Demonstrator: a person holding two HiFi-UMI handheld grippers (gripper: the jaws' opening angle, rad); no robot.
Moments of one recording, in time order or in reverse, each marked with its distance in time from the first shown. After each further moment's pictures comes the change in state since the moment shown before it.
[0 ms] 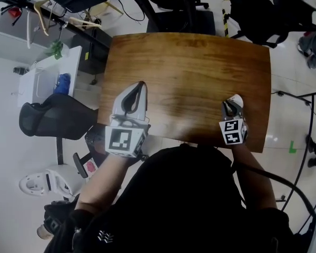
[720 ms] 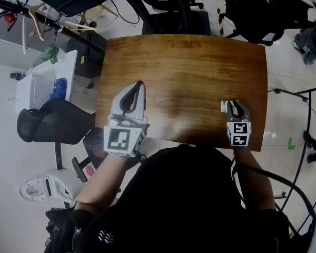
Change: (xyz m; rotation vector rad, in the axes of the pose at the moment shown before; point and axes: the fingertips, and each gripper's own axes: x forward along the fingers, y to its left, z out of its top) left arm 0.011 0.001 0.003 -0.028 -0.011 -0.024; right arm -0.022 -0.038 -0.005 0.185 -0.108 -0.090
